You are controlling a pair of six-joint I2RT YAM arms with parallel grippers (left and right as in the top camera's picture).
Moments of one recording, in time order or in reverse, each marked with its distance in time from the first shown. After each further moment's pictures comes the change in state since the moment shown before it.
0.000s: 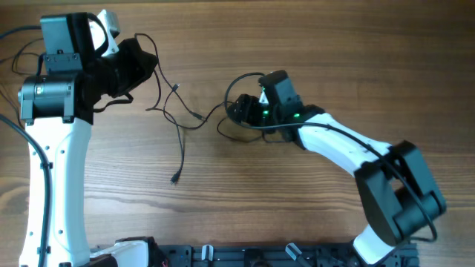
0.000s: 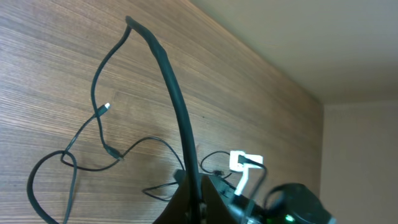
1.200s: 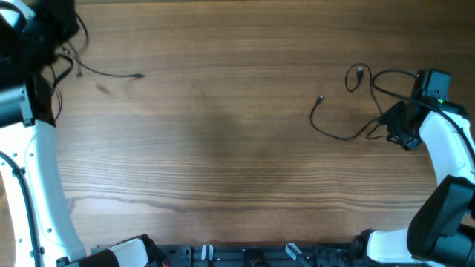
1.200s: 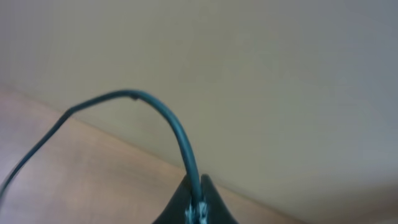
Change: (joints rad) left arm 0.271 -0.002 -0.008 0.619 -0.005 0.003; right arm -0.848 -0.217 0.001 -0.673 0.426 -0.298
